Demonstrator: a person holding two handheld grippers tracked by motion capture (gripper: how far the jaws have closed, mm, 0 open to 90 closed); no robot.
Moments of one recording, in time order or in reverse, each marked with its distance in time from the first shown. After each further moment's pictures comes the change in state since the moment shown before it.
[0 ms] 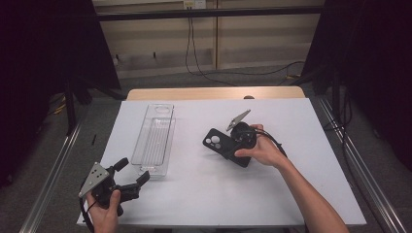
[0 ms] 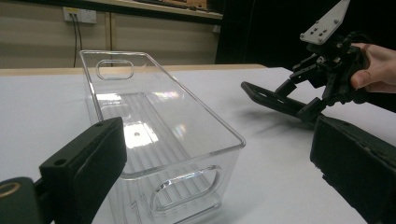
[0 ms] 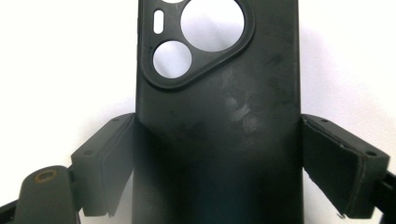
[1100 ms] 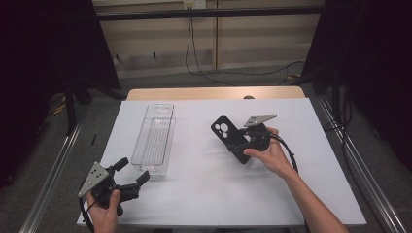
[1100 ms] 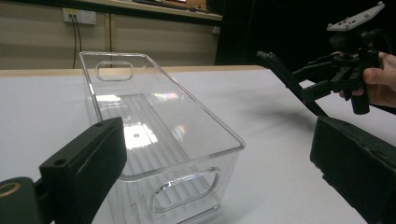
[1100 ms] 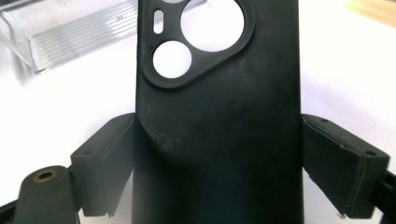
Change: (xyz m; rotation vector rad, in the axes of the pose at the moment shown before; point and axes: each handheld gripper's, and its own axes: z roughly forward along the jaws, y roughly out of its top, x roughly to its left) left arm 0.000 0.001 -0.001 -0.007 0.000 -0.005; right arm -0.004 -0.034 -0.022 -0.369 -0.066 0.145
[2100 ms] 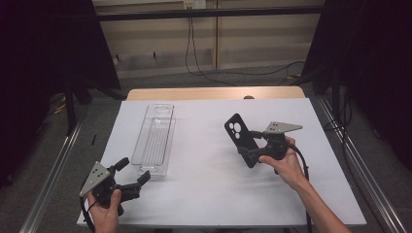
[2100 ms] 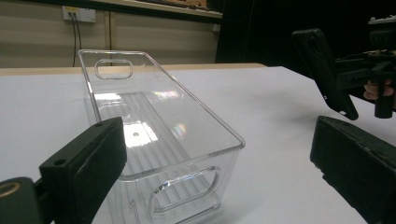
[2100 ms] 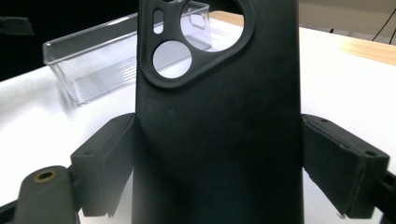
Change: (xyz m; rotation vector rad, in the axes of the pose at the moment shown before) left arm -0.001 0.000 0.002 0.012 -0.004 0.003; right arm 0.005 -0.028 -0.043 -0.218 0.035 0.054
